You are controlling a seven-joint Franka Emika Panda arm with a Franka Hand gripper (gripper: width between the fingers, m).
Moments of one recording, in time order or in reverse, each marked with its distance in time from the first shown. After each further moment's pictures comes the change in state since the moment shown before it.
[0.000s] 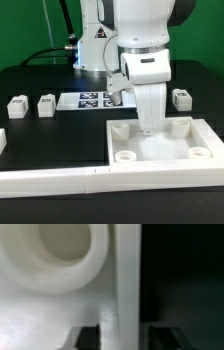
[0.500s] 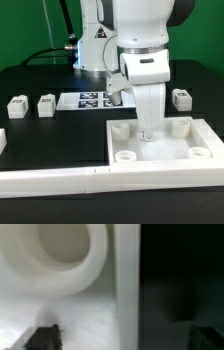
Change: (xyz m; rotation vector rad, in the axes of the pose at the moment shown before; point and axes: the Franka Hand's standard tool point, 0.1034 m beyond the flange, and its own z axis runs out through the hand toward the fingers) arm -0.001 0.000 0.000 0.001 0.000 0.002
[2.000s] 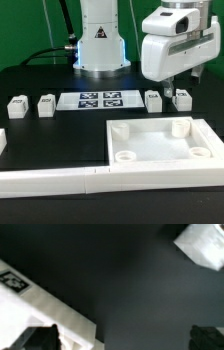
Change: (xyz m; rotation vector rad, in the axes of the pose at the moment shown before) arm 0.082 -0.047 -0.054 -0.015 -0.028 0.878
